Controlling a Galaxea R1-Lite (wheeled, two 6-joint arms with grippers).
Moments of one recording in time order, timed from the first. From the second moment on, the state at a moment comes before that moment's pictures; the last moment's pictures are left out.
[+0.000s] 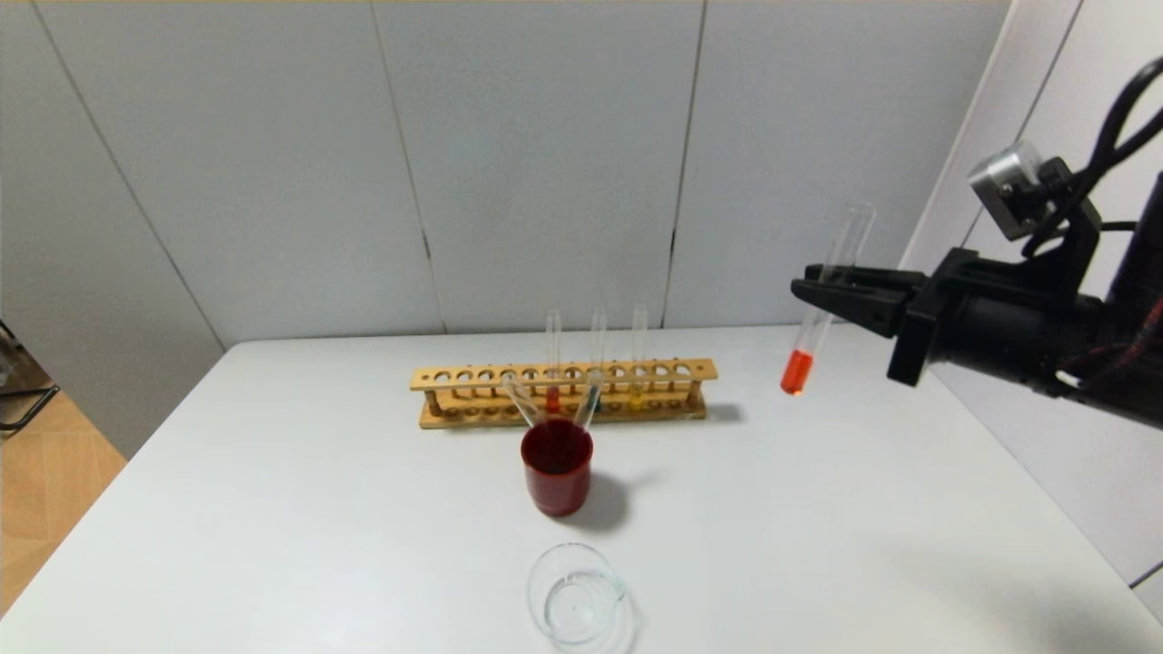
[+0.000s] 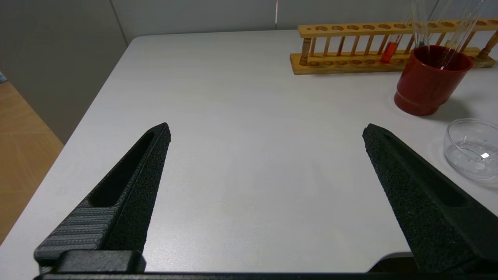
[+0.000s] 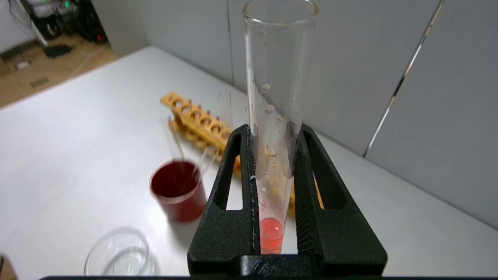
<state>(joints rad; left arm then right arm) 0.00 0.00 -0.01 0.02 0.00 -0.01 0.27 1.52 -0.75 -0.69 0.49 -0.09</state>
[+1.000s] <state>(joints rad) 0.00 0.00 -0.01 0.02 0.00 -0.01 0.44 1.31 -0.32 -0.69 0.48 -0.29</state>
